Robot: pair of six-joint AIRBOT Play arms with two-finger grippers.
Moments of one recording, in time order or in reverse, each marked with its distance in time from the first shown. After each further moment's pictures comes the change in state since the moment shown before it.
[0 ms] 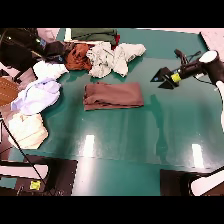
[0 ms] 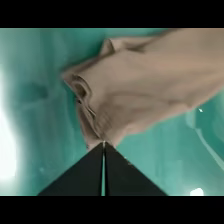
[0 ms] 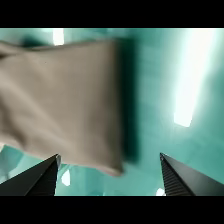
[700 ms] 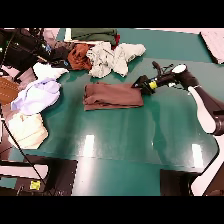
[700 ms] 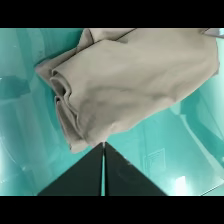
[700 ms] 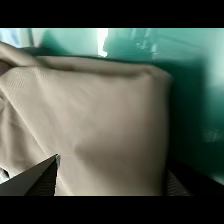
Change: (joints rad) left arm 0.000 0.000 -0.066 -0.064 0.030 0.023; right arm 0.167 -0.235 0.076 0.217 -0.110 -0.071
